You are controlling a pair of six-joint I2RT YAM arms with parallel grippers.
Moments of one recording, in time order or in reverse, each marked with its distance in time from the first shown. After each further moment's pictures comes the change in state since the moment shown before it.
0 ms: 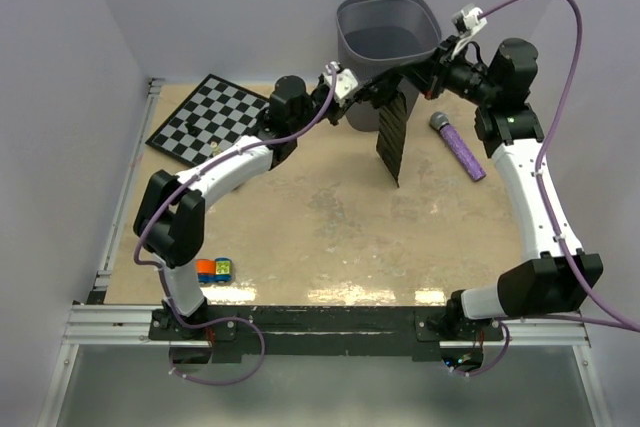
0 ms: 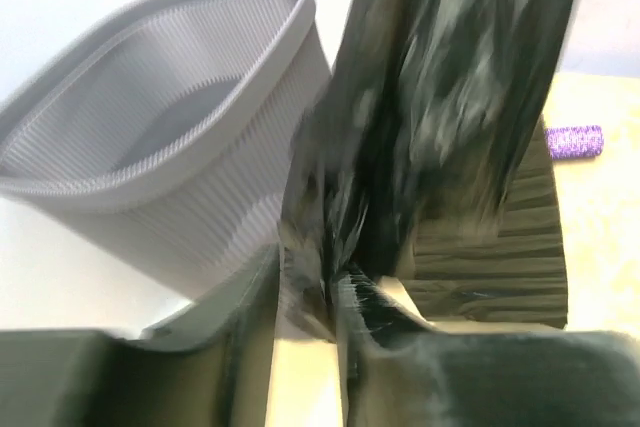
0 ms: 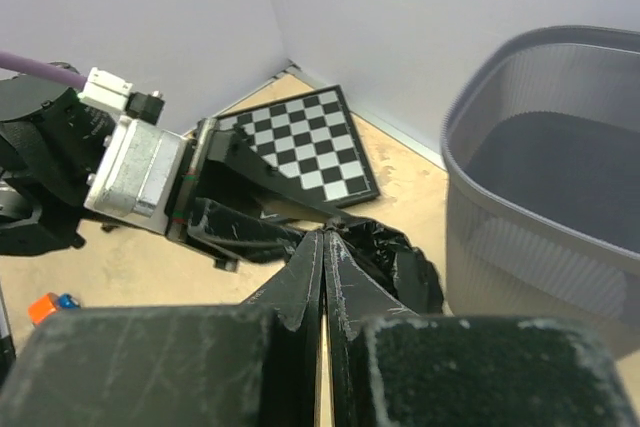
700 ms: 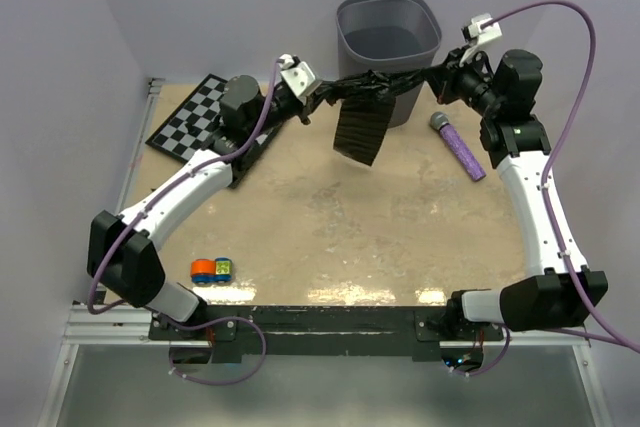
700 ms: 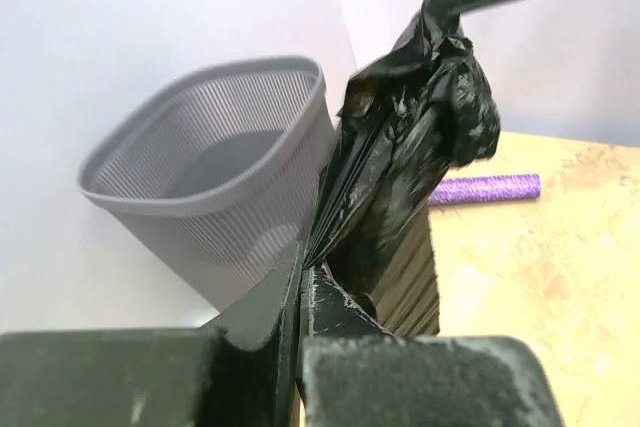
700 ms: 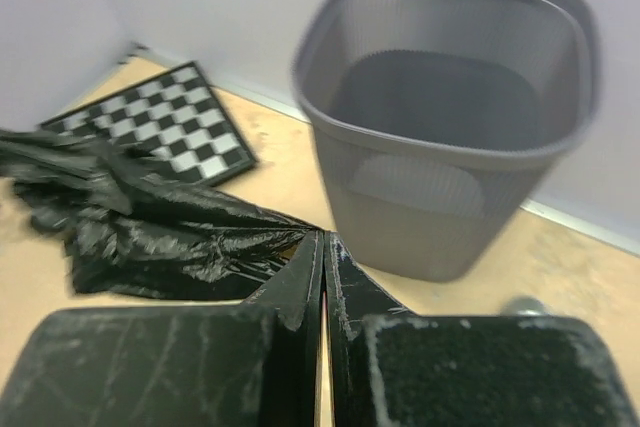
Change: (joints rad) left arm 0.079 -0.306 -0.161 -0.043 0.108 -0.098; right arm -0.035 -0.083 -0.066 -0.113 0.294 -0.128
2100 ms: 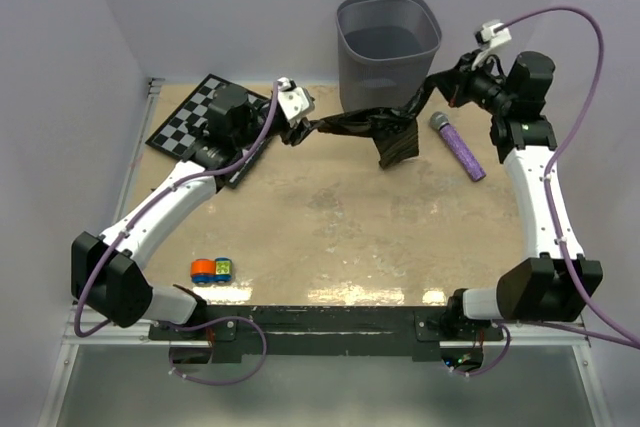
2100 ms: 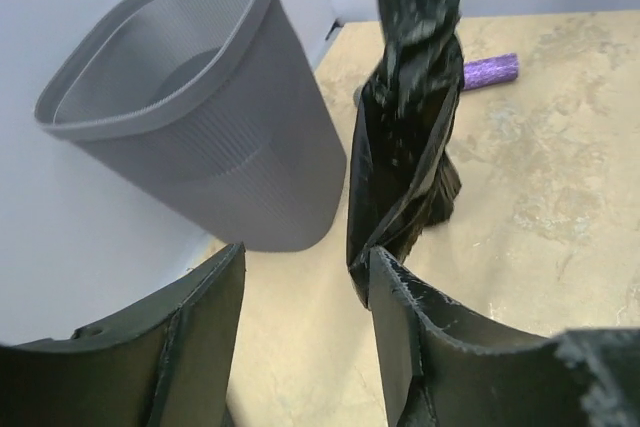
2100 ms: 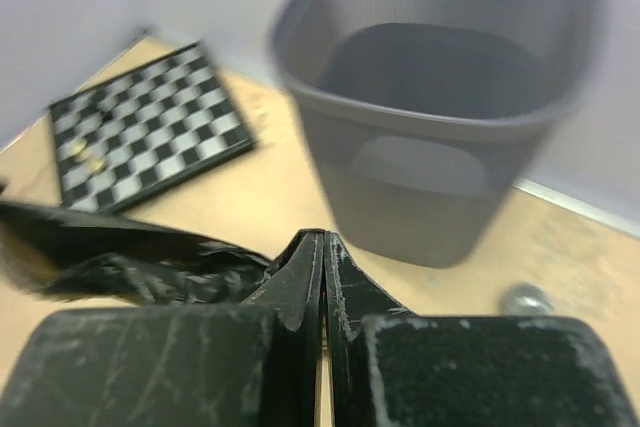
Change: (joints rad) left arm 0.045 -0.140 -0.097 -0.240 0.083 0.183; right arm -0.124 0.037 -0.039 0.034 -0.125 0.008
